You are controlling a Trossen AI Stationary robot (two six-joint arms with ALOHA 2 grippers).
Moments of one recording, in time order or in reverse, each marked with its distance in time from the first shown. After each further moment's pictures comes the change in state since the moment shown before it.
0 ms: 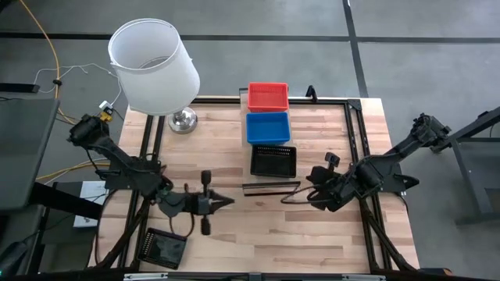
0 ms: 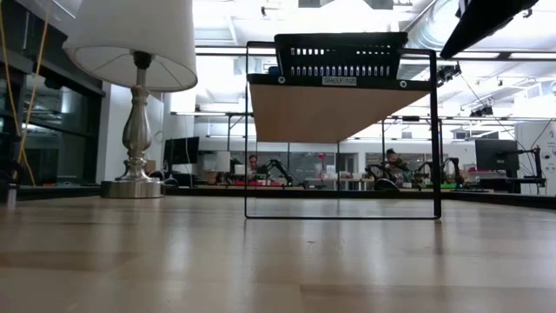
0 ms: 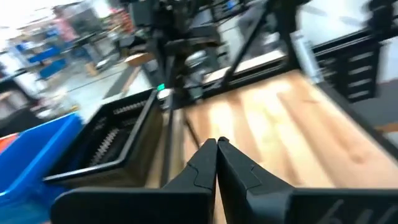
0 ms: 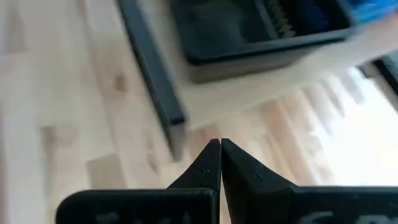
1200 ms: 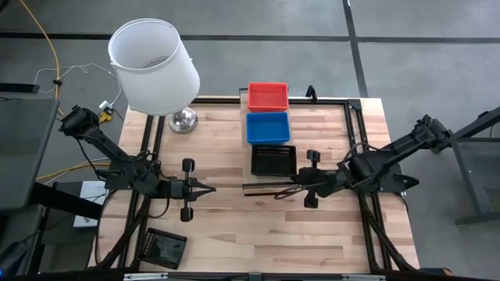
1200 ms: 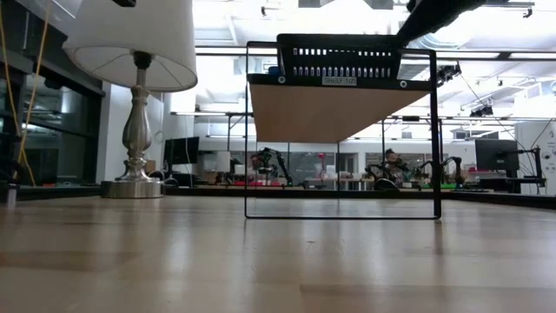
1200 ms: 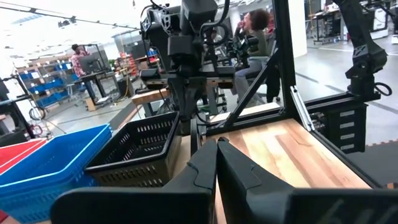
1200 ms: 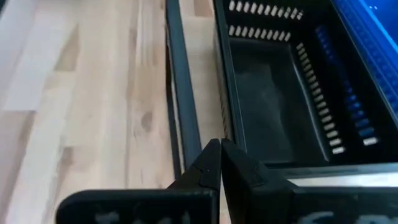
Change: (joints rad) left arm -0.015 -0.293 -0.345 0.355 0.046 0.071; right arm -0.141 0.002 -0.034 0.345 -0.131 -0.481
